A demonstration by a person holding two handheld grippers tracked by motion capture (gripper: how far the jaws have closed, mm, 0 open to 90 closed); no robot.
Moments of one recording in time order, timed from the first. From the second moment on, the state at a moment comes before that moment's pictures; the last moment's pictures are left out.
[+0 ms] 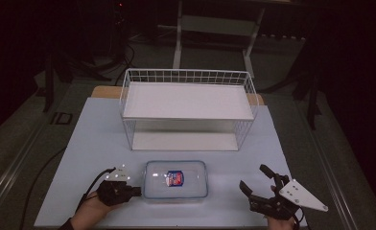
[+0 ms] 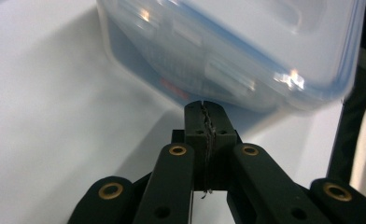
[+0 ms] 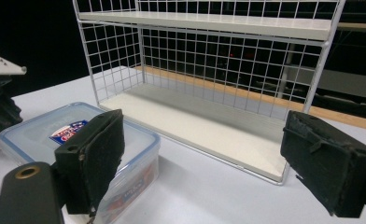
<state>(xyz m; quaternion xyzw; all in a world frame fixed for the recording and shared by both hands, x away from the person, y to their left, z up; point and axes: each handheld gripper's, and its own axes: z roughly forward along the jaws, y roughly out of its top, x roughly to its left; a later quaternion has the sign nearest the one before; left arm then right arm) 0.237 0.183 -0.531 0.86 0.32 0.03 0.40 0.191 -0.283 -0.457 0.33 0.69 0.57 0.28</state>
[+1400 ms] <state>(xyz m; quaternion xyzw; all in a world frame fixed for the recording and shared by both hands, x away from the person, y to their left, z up) 0.249 0.169 -0.498 0.81 0.31 -0.02 0.49 0.194 -0.271 -0.462 0.32 0.71 0.56 0.28</state>
